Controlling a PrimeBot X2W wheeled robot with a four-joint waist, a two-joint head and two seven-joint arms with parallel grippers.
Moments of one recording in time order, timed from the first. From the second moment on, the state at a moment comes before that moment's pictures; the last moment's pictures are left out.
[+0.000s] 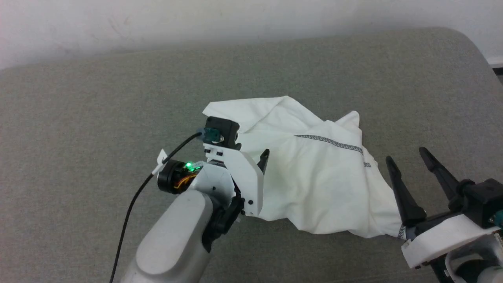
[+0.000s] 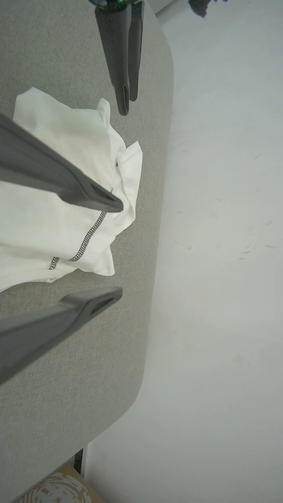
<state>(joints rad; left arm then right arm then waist) -0.45 0.13 -0.52 0.15 -0.44 0.18 0.47 0.06 -0.15 0.03 -0.34 0.18 0.13 0.18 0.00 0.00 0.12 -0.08</state>
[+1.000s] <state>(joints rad) -0.45 0.29 -0.46 0.03 -0.48 0.19 0.56 0.06 -0.11 0.00 -0.30 0.14 0.13 0.17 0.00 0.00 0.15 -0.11</state>
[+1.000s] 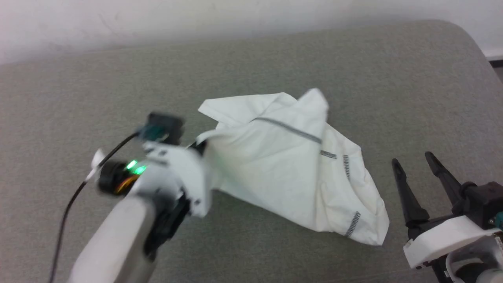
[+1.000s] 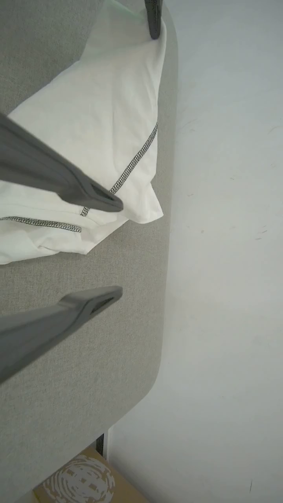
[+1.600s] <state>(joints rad) 0.30 0.47 -0.20 -0.25 -0.49 0.56 0.59 0.09 -0.12 0.00 -0.31 0.15 0.13 0.21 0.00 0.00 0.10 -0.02</state>
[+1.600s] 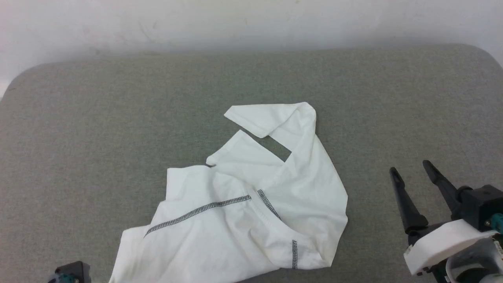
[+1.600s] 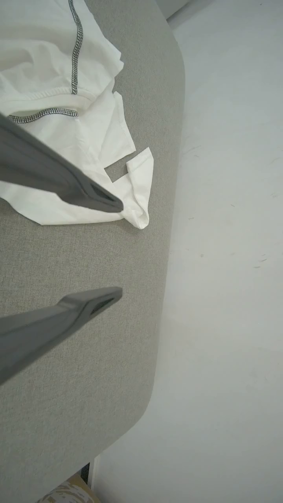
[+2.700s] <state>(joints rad) -0.45 0.38 -0.48 0.17 -0.50 0.22 0.81 0.05 -0.12 0.02 -0.32 0.14 0.13 0.21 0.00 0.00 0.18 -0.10</state>
